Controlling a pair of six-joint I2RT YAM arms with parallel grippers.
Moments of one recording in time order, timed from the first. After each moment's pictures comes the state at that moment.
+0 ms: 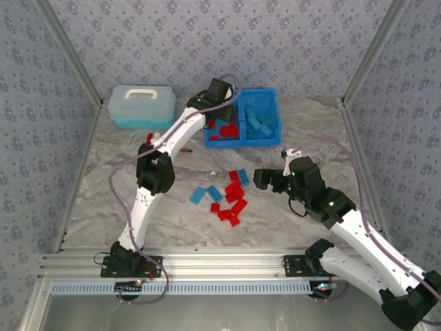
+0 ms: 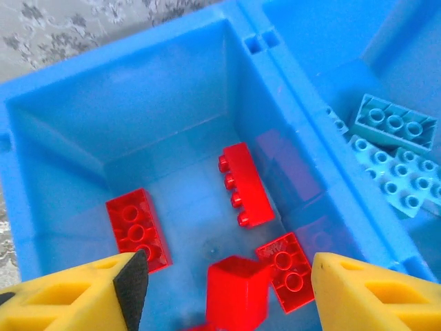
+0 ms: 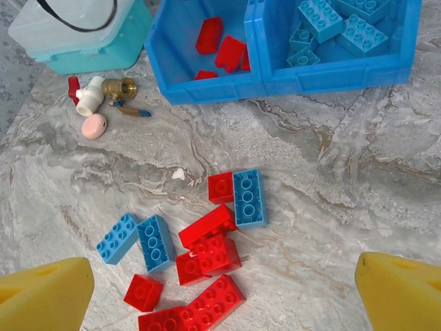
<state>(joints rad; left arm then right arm) -0.57 2.43 2.42 -0.75 -0.11 -0.12 0.62 0.80 0.77 -0.55 0.08 0.51</state>
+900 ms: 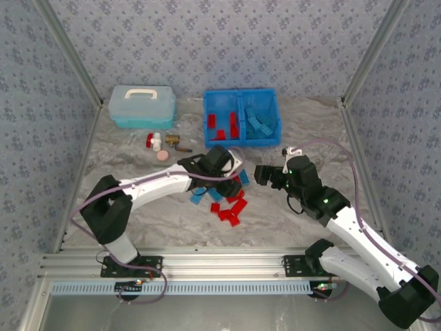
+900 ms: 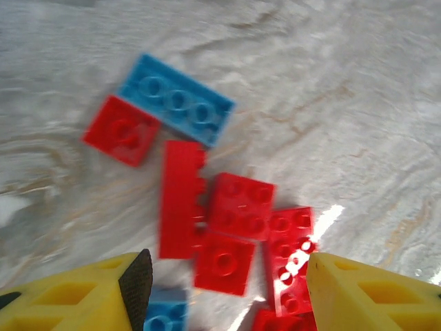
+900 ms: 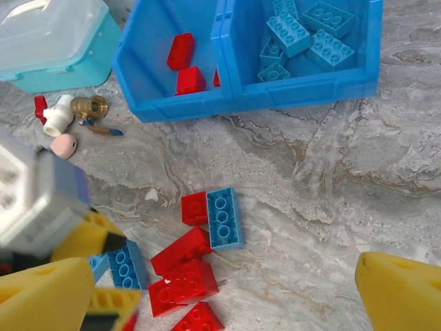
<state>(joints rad) -0.92 1.68 1.16 -0.45 0.10 -0.16 0.59 0.84 0.73 -0.45 0.14 0.51</state>
